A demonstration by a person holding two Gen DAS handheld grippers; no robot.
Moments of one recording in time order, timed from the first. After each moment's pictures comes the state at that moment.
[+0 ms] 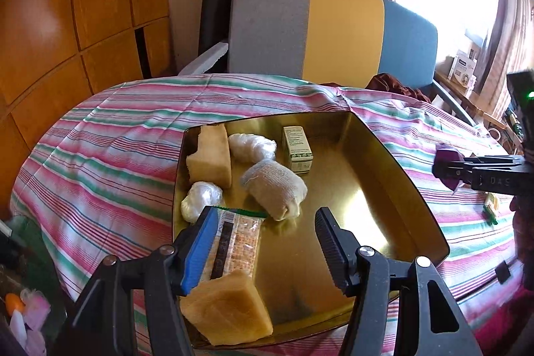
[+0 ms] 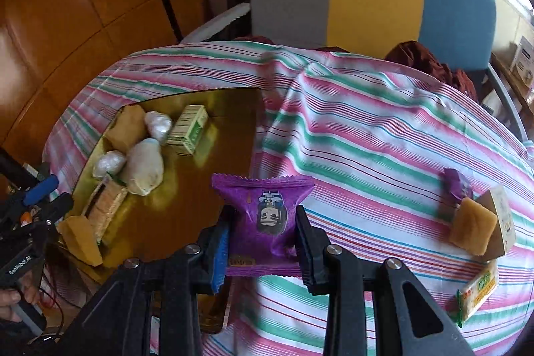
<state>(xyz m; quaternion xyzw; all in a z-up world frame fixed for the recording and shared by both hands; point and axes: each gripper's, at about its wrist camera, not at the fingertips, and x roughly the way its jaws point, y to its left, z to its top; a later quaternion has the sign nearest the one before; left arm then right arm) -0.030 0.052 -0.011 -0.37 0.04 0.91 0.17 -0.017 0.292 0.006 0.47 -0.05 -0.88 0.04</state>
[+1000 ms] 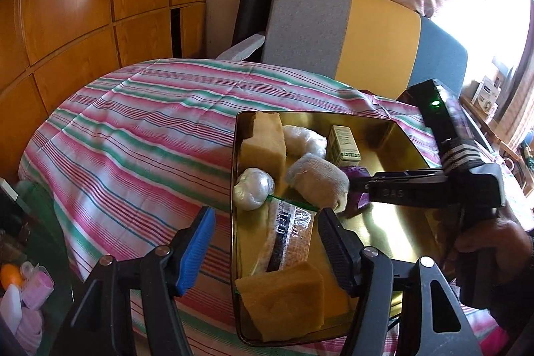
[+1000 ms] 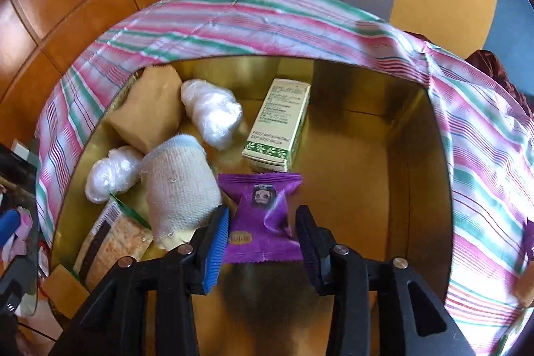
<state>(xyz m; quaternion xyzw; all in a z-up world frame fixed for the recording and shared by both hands) -0.041 0.001 -0.024 -0.39 -0.01 0.91 0.12 -0.112 0.189 -0.063 0.53 -0.03 -0.85 0.07</state>
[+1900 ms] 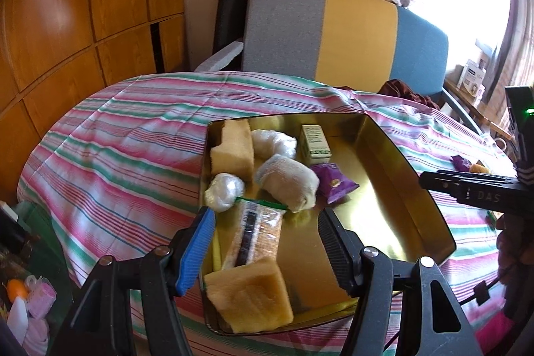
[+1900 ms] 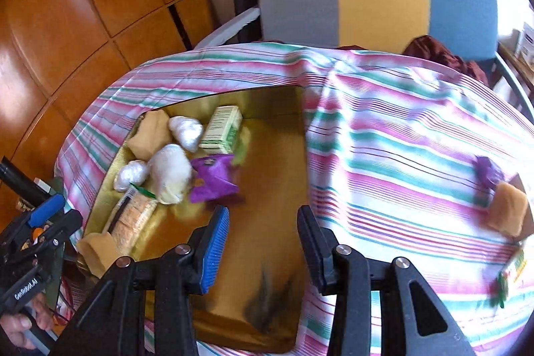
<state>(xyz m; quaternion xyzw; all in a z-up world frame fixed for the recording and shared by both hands) -0.023 0.032 -0.010 -0.37 0.03 0.92 0.15 -0.013 0.275 -0.011 0.45 -0.10 -0.89 0.02</state>
